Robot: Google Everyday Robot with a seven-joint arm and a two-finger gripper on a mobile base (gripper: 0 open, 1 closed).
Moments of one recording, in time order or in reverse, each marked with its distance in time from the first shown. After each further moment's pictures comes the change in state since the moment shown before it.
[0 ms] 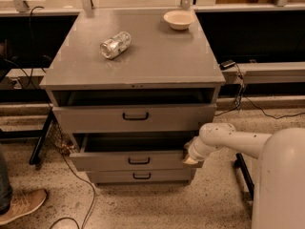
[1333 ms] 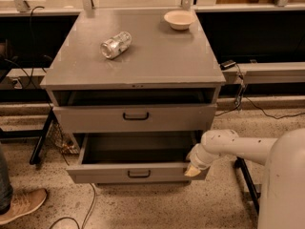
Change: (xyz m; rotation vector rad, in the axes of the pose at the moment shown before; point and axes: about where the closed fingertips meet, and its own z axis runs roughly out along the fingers) arm 0.010 0.040 -0.006 -0.036 0.030 0.050
